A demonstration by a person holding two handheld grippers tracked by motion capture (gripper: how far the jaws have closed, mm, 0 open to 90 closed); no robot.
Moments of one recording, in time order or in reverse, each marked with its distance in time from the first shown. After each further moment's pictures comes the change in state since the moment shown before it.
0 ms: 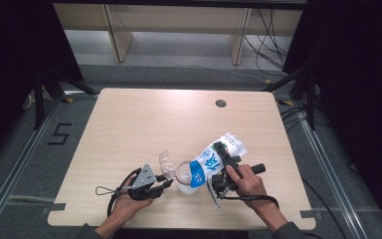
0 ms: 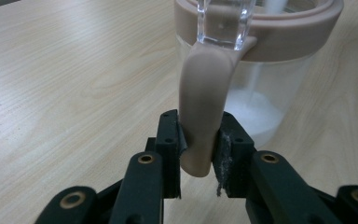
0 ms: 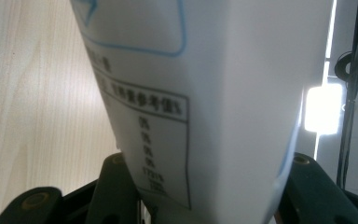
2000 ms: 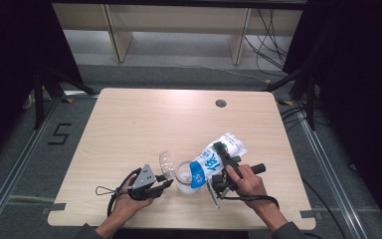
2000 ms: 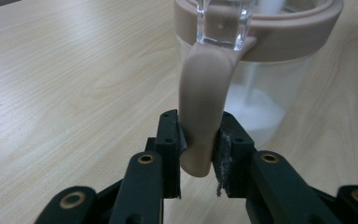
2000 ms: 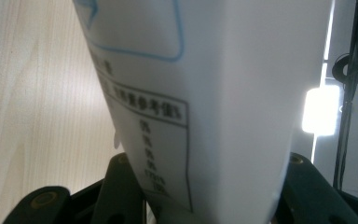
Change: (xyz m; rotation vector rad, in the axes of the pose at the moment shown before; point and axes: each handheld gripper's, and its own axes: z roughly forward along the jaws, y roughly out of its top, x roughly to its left) left arm 0.000 0.000 0.000 -0.003 -0.002 -0.003; right arm 0.000 0.001 0.000 -0.009 -0.014 -0.003
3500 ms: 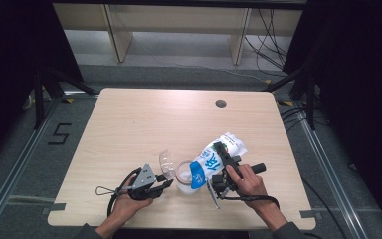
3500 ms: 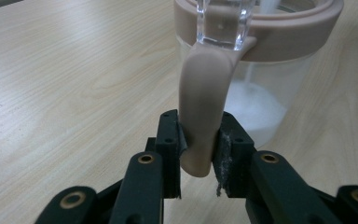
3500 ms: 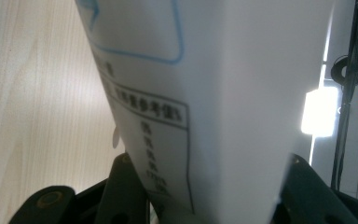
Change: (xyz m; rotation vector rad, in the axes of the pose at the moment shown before) left arm 0.000 0.000 0.000 0.000 0.001 0.003; right arm 0.000 0.000 0.000 -0.009 -0.018 0.007
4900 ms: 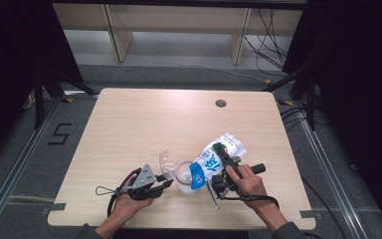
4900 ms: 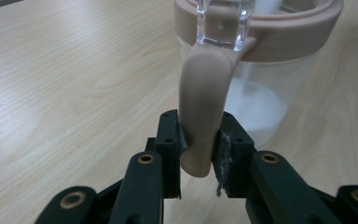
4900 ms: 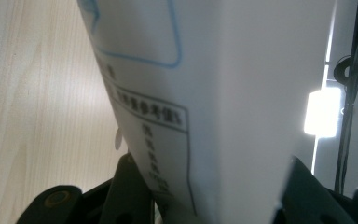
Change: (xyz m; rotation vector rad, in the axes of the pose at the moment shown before) left arm 0.000 0.000 0.000 0.000 -0.001 -0.001; right arm -0.005 0.002 0.000 -0.013 0.007 -0.058
